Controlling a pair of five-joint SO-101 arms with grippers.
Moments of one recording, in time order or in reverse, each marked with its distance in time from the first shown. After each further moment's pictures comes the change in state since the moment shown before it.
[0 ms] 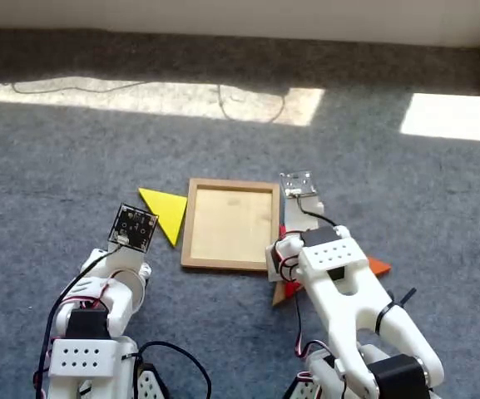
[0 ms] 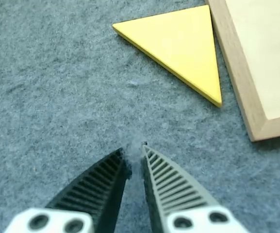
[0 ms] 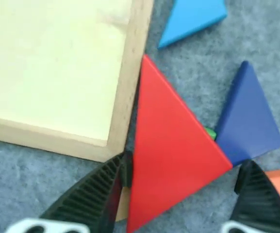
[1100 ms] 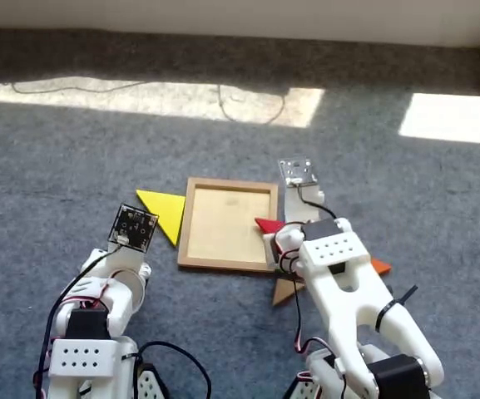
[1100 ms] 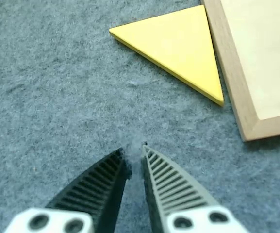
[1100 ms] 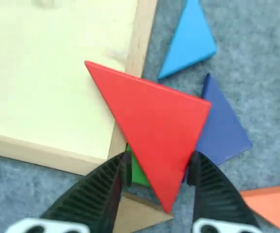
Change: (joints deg) left arm 0.0 0.0 0.0 0.0 0.0; right arm 0.2 0.0 -4.6 0.0 0.0
